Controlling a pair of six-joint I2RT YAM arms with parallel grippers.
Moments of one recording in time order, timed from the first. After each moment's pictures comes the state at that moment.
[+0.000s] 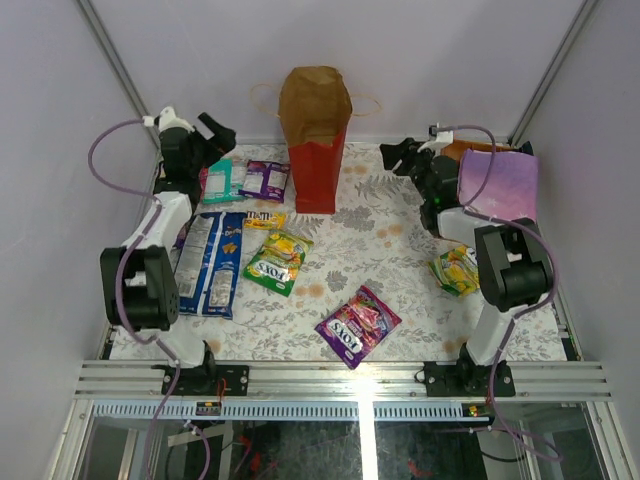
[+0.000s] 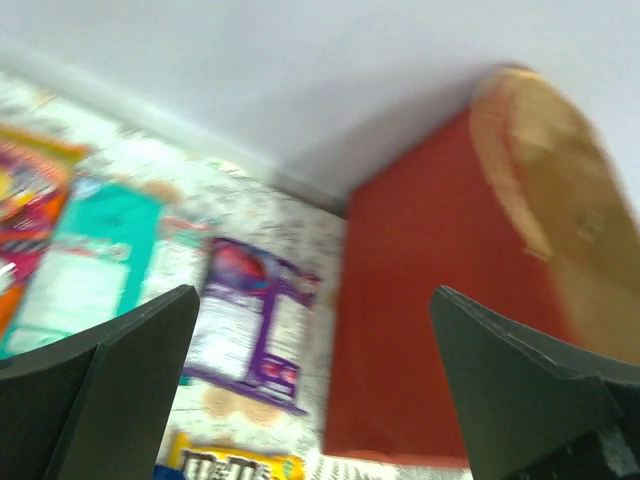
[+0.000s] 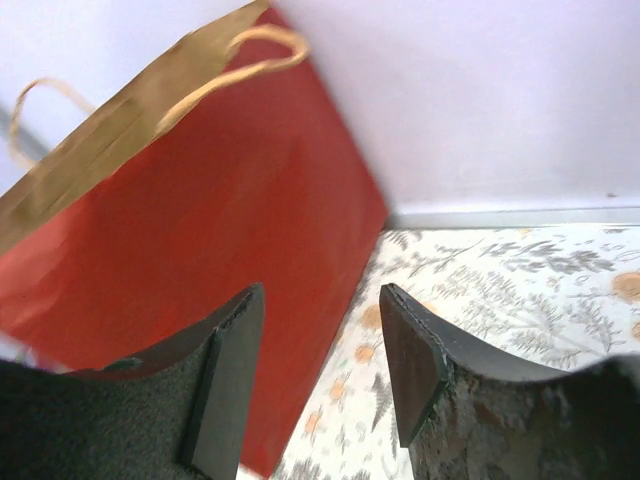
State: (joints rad) left arm 0.02 1.61 1.26 0.22 0.11 -0.57; right arm 0.25 1.80 0.98 0.93 -0.19 0.44
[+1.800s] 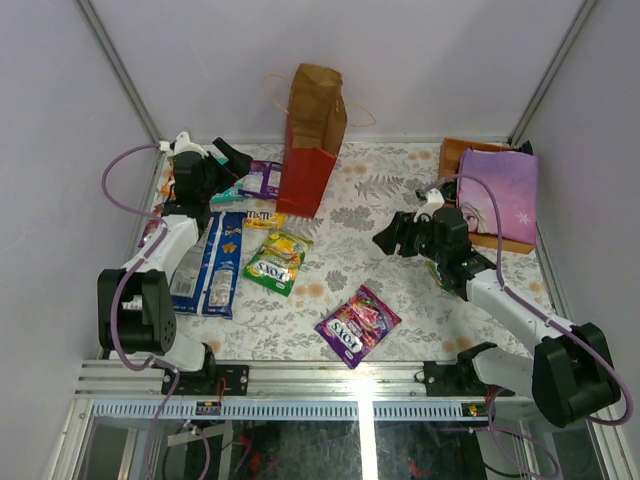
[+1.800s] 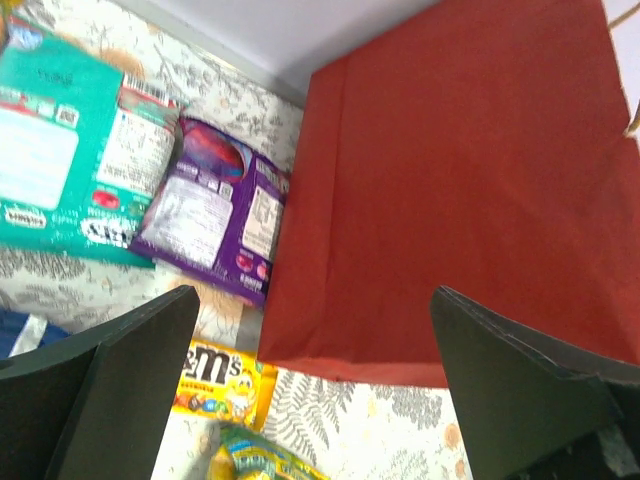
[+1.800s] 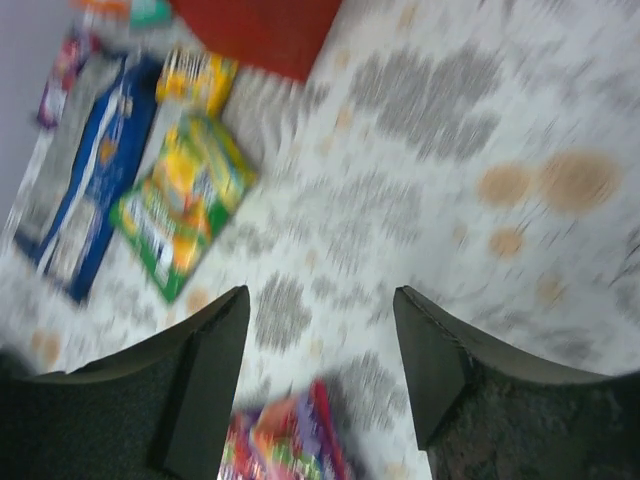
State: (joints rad) left arm -0.01 1.51 1.04 0.21 0.11 -0.67; right arm 0.39 1.17 0.63 0.16 -0.22 0.44
